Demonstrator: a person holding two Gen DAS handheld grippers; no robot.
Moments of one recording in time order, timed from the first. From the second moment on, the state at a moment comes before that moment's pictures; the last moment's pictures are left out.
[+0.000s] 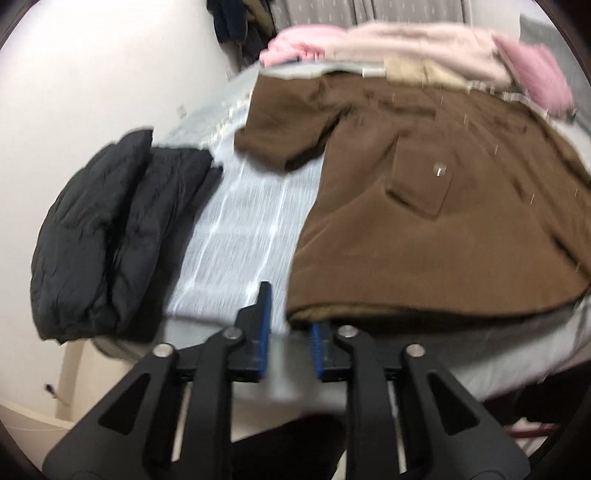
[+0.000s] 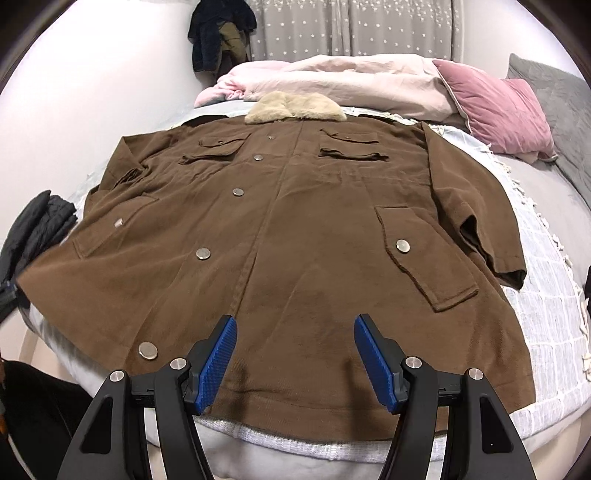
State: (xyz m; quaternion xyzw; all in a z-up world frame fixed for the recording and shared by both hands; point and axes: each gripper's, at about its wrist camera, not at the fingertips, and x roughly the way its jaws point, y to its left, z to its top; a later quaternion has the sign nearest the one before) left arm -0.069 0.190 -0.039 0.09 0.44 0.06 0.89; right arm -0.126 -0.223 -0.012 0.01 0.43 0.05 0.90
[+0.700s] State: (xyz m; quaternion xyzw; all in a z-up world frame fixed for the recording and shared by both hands) left arm -0.012 0.100 -0.030 0.05 0.42 -0.14 0.90; right arm -0.100 -0.256 -0.041 0.08 0.48 -0.01 0.87
